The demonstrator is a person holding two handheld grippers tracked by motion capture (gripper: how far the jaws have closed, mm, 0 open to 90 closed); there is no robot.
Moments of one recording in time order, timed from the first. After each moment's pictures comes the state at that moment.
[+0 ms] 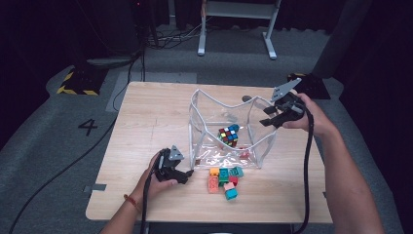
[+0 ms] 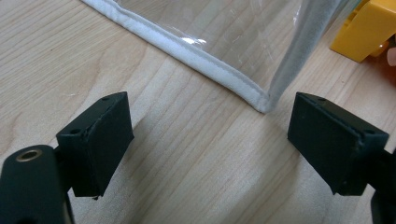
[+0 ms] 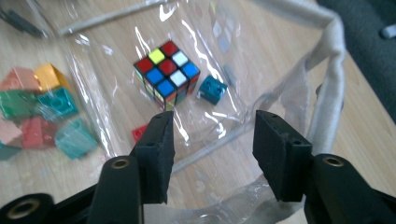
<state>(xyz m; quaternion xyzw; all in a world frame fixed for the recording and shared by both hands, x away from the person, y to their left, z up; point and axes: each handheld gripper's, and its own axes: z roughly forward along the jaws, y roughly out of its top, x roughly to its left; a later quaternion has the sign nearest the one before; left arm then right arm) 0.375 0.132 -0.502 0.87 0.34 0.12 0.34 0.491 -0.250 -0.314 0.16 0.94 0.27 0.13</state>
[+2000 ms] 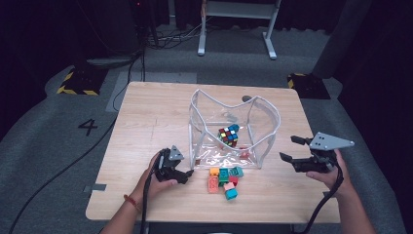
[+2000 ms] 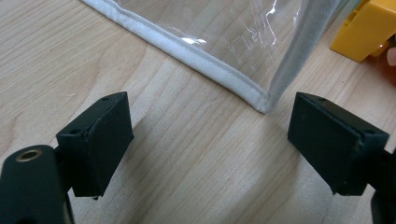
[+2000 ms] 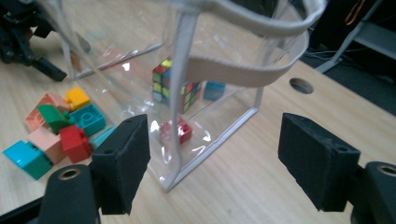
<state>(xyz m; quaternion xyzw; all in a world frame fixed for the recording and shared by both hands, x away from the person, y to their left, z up) 0.375 0.132 -0.502 0.87 0.34 0.12 0.34 0.359 -0.325 -0.379 0.26 0.83 0.44 0.23</state>
